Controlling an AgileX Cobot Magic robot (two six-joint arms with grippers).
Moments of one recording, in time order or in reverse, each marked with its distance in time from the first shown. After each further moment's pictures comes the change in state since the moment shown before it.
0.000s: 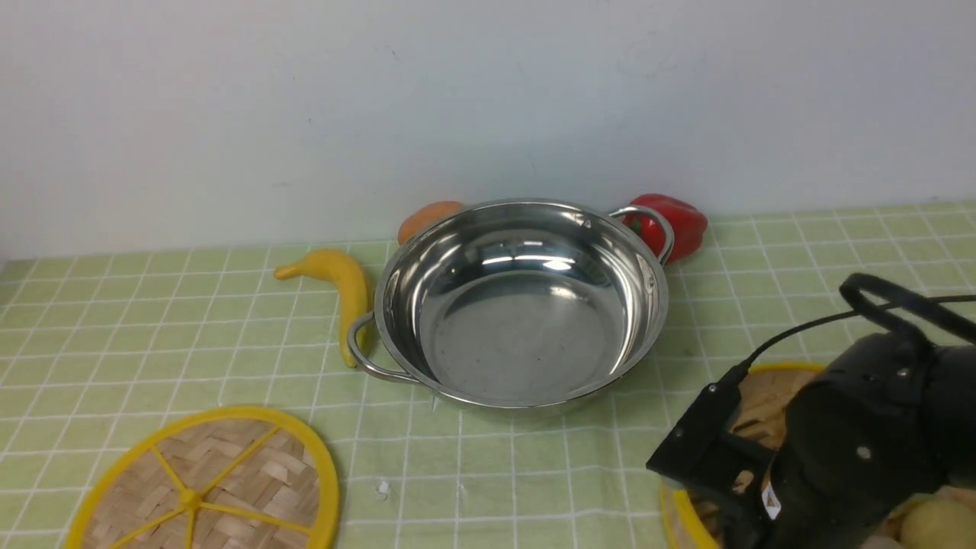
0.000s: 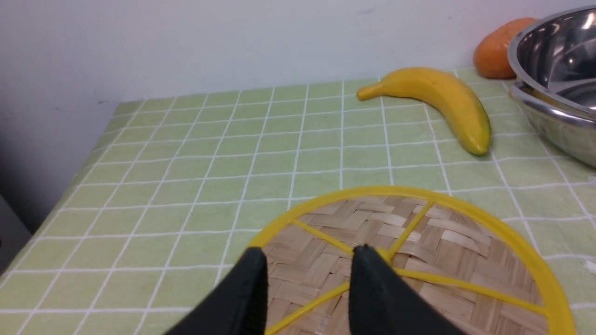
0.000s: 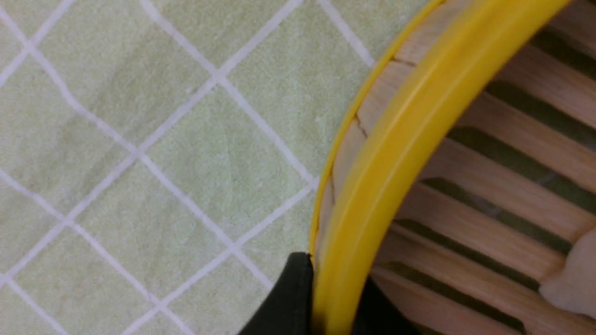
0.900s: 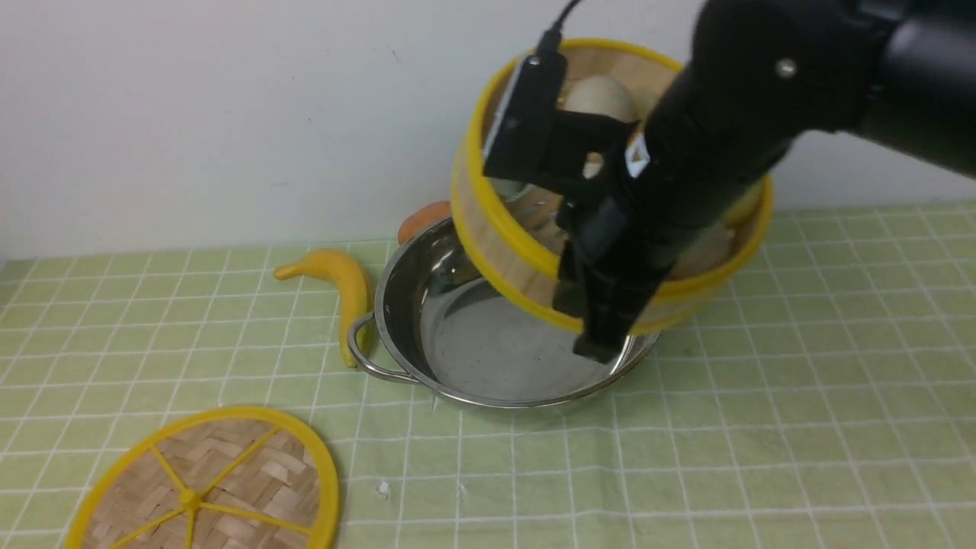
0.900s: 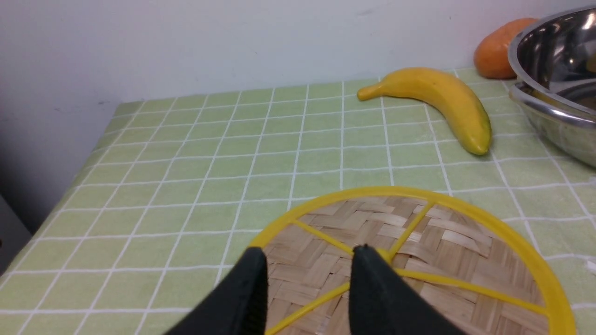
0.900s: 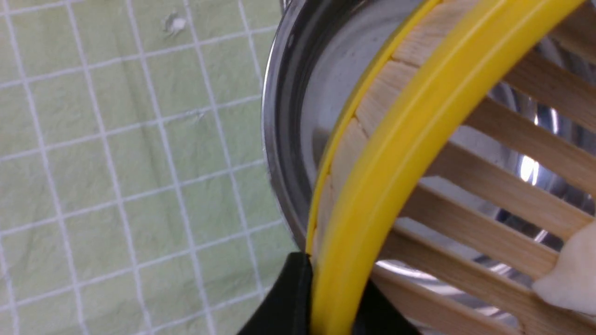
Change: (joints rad) right arm 0.020 0.201 -0.875 -0.022 0.289 -0.454; left arm 0.000 -0.001 0.000 0.000 0.000 0.001
